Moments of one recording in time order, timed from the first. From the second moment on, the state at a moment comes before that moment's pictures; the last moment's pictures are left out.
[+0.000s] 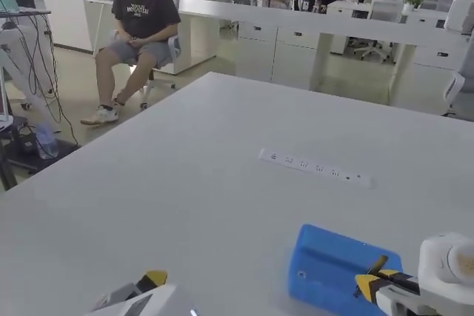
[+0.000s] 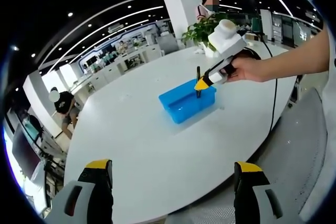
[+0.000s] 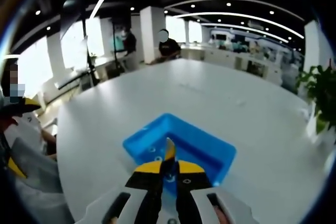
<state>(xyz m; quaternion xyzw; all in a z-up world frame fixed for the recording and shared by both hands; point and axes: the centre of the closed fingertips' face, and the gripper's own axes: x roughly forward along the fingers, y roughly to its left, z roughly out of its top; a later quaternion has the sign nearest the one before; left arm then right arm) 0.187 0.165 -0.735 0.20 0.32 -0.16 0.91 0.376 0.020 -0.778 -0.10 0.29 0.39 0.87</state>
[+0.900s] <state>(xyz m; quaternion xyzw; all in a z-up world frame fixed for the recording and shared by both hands) 0.189 0.155 -0.733 0.21 0.31 -0.17 0.91 0.349 -0.021 -0.748 -0.05 0.26 0.36 0.89</state>
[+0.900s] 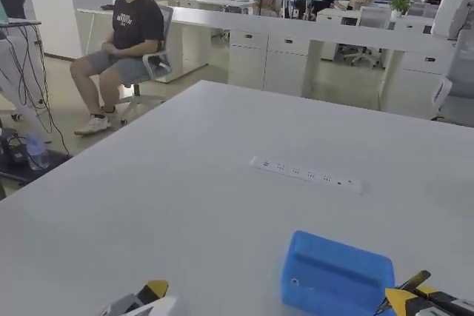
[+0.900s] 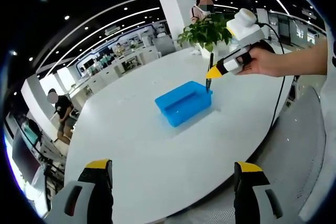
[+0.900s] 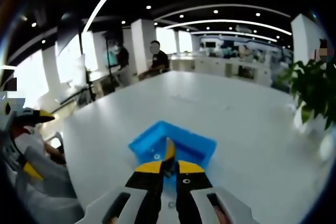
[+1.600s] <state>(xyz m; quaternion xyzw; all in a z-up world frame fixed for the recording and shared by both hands) 0.187 0.154 -0.735 0.21 0.32 -0.17 0.91 0.330 -0.036 -0.802 -0.08 0.32 0.35 0.88</state>
